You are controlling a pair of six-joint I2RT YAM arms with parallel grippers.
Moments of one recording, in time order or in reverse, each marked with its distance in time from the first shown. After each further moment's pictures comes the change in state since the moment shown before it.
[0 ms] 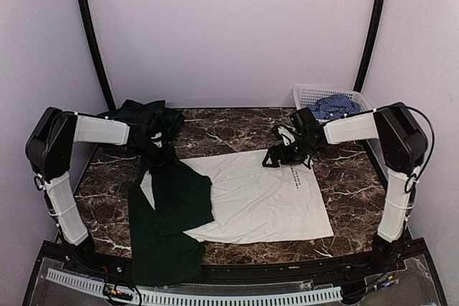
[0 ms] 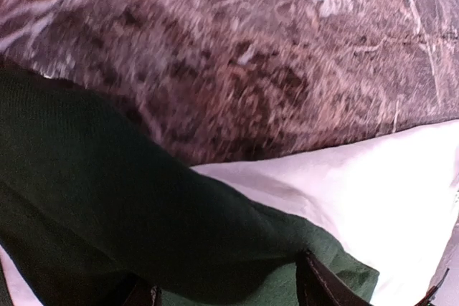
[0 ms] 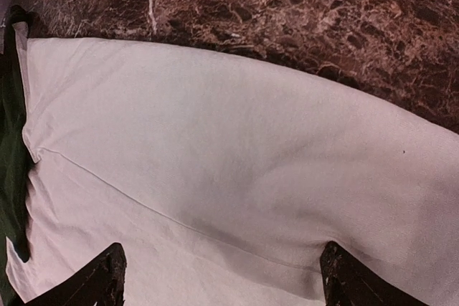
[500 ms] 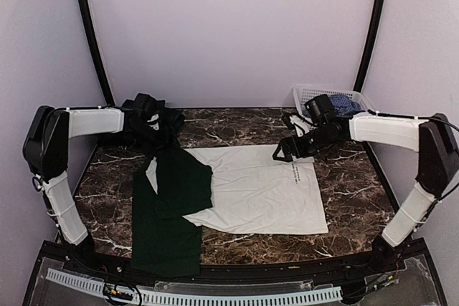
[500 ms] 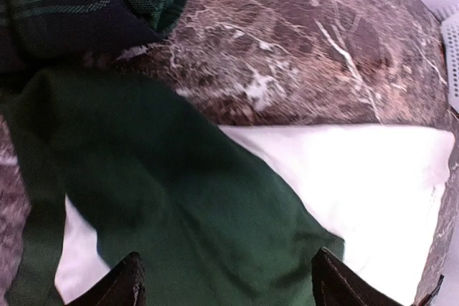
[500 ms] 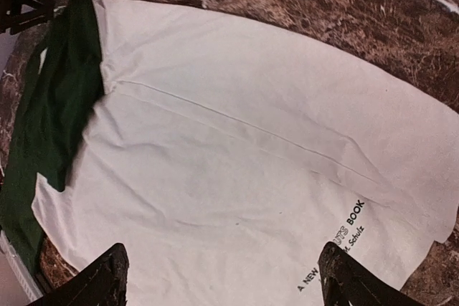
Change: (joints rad) left arm 0.050 0.063 0.199 -0.032 0.021 0.069; right arm 0.000 -0.241 -0.043 -0.161 0.024 -0.045
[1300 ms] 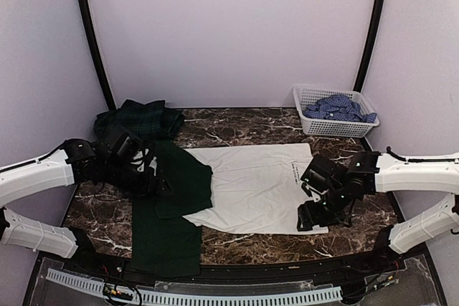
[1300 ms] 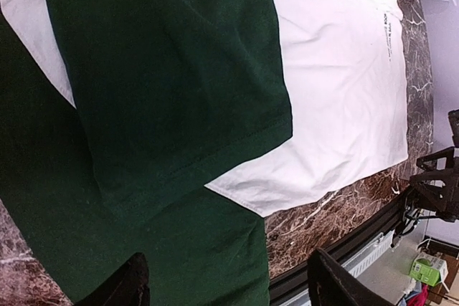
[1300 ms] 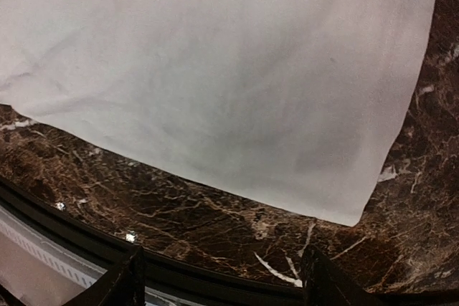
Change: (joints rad) left arm -0.387 -0.783 -0.502 -0.244 -0.029 -0.208; right arm 0.496 -0.466 -0.369 -0.460 0.291 0.644
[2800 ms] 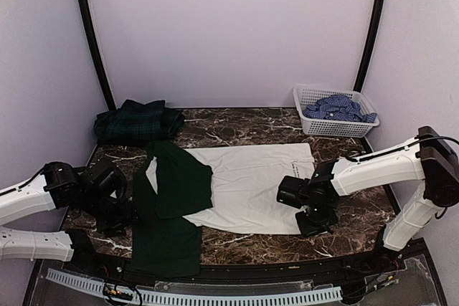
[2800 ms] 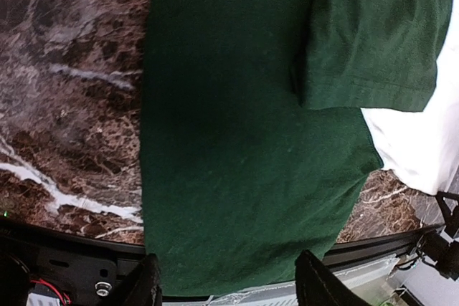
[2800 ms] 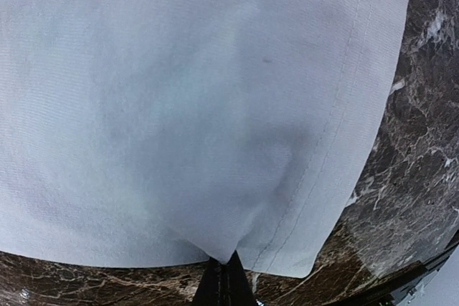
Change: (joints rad) left arm -0.073 -0.279 -0.191 -0.326 -0.066 -0.450; right arm 0.073 0.349 0.061 -0.074 0.223 0.114
